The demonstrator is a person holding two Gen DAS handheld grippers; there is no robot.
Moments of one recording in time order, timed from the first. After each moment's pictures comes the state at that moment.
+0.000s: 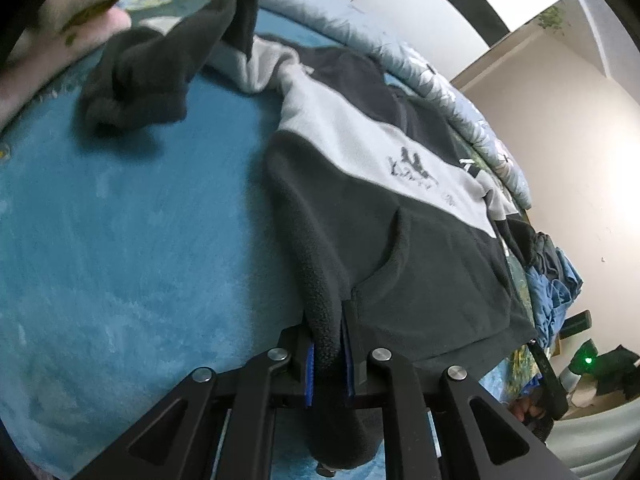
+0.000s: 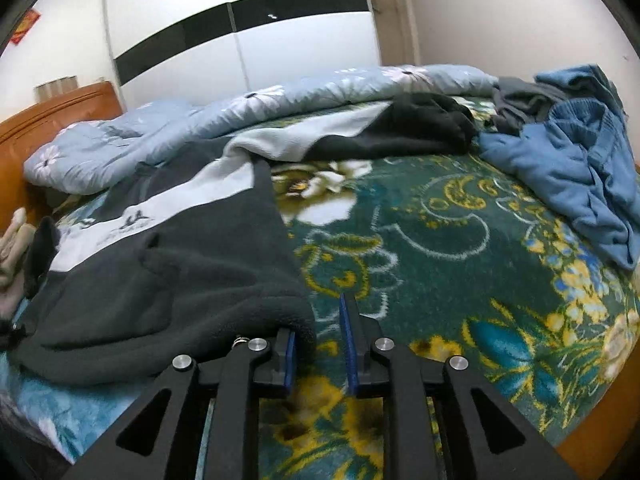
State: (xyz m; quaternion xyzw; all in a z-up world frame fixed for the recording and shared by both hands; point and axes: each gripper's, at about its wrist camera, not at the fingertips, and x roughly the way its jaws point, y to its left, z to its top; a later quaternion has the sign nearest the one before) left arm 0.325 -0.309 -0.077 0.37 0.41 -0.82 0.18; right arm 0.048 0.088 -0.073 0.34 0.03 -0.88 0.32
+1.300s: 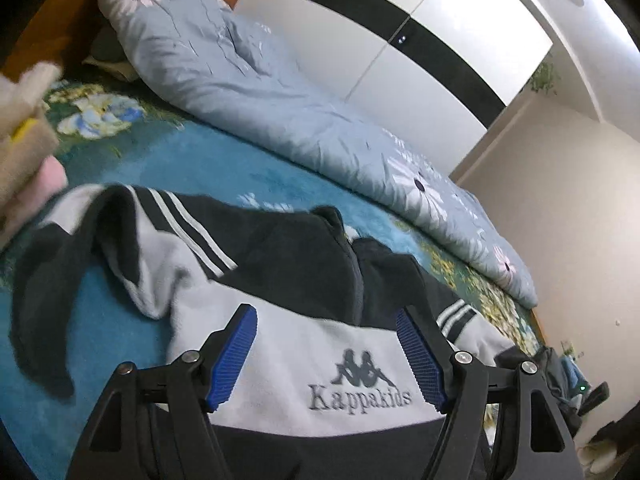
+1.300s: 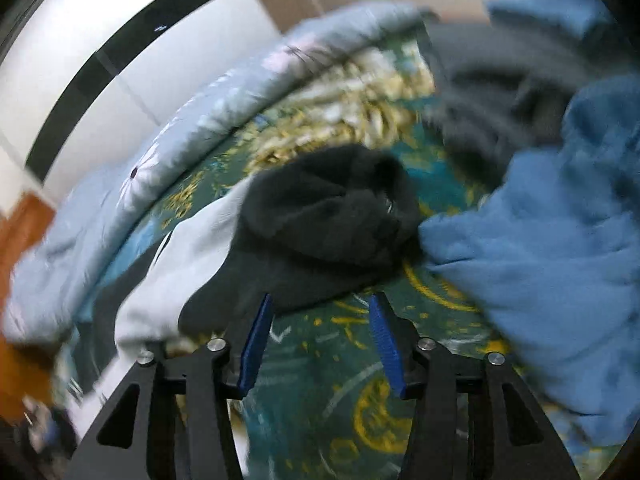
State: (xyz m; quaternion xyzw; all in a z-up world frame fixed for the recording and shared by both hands) left arm 0.202 -0.370 0.004 0.22 0.37 -0.86 0.27; right arm -0.203 0.100 -0.056 0.49 -0.15 -0.84 0.21
